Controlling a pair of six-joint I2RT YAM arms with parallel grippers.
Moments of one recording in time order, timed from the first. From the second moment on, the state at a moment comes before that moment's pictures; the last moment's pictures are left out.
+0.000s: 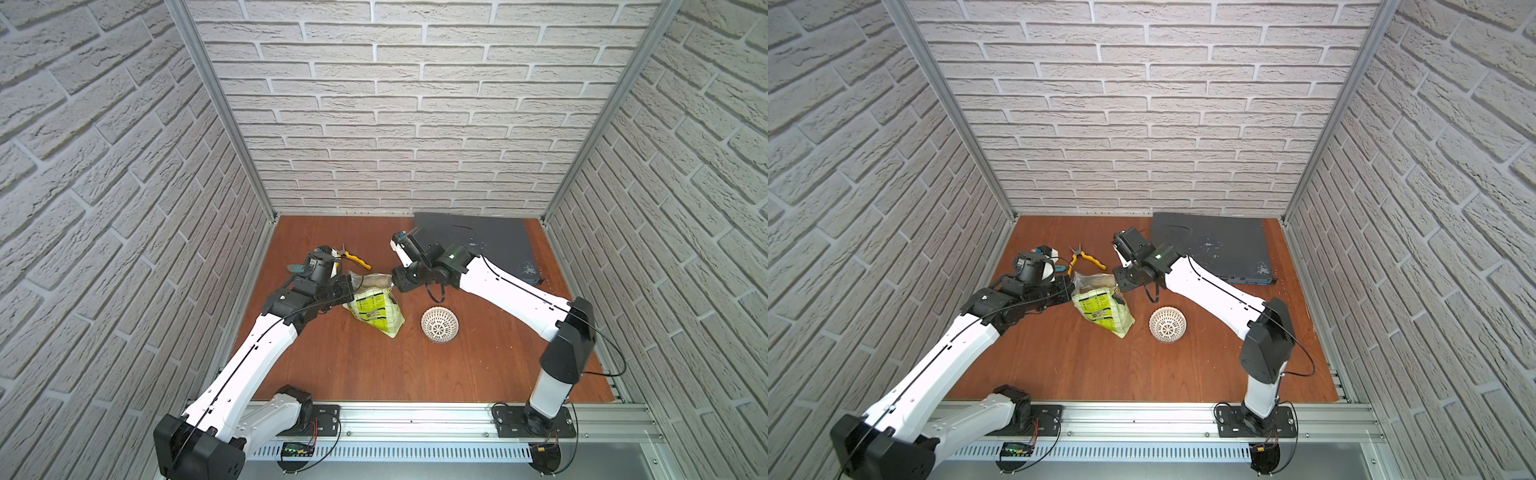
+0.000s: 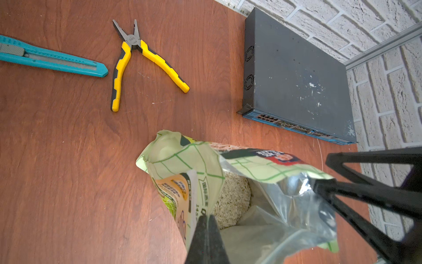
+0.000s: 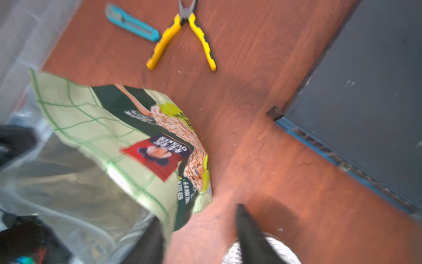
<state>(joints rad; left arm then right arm) -0.33 1.03 0.98 -0.73 0.09 -0.53 0.85 1.73 1.62 -0.78 0.04 0.31</state>
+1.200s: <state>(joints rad) -0.24 1.03 0.98 -0.78 0.13 -0.55 1.05 1.81 0.83 0.45 0.14 0.33</state>
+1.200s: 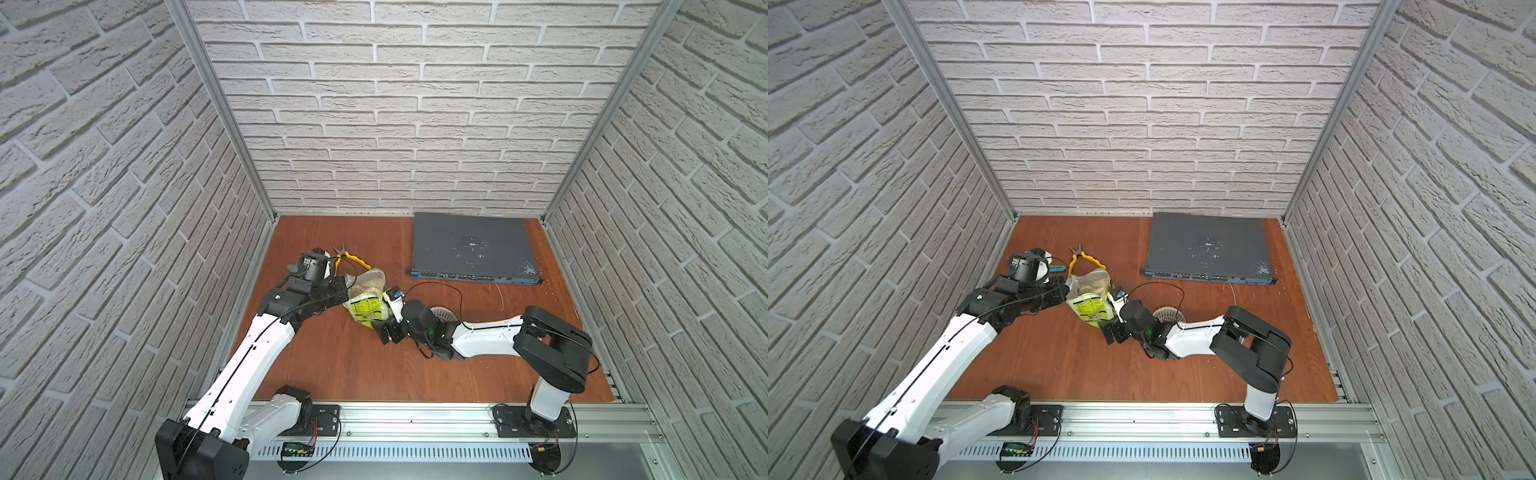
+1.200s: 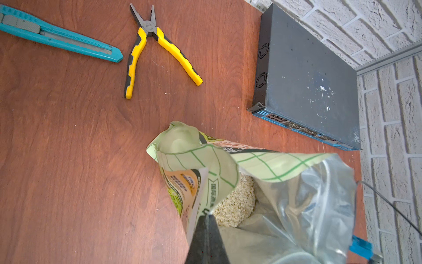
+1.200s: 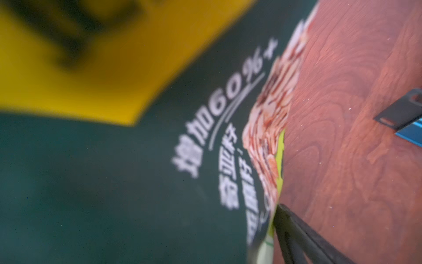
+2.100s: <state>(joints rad) -0.18 0.99 0.96 -0.85 0.16 -0.53 1.02 1.90 0.92 0.45 0.03 0.34</state>
